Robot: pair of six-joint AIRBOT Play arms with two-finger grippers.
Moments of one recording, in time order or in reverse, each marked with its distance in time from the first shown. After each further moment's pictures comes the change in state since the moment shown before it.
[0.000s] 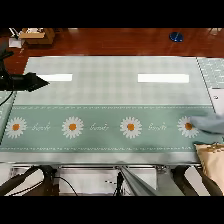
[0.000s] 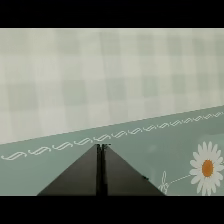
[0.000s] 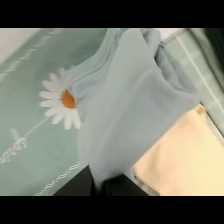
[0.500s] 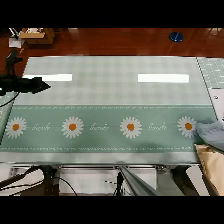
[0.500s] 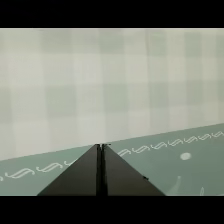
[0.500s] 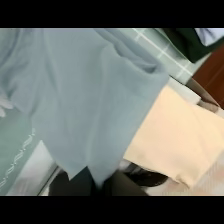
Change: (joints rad) left arm 0.008 -0.143 0.000 0.047 0.122 0.036; right arm -0.285 0.032 -0.162 -0.202 0.023 -0.041
